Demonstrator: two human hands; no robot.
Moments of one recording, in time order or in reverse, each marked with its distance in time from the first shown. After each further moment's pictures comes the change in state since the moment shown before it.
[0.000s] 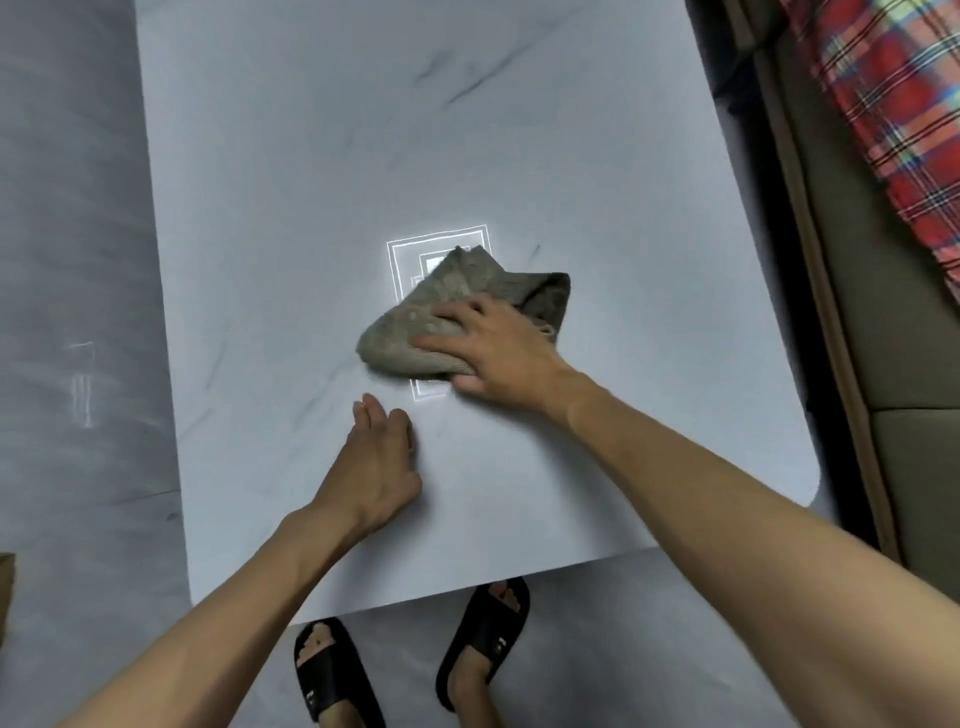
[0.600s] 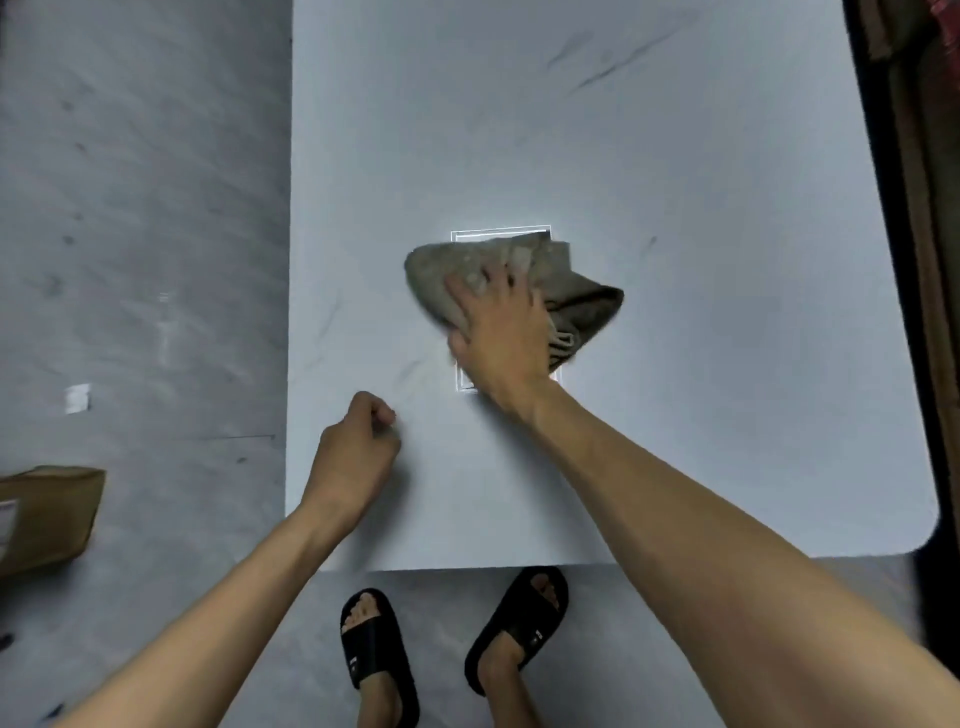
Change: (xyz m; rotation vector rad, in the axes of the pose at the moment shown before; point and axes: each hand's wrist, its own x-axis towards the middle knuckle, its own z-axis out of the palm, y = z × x) left_hand -0.049 -0.091 -0.014 -0.653 0.336 -0.265; right_hand 0.078 -0.108 0.013 0.039 0.204 0.481
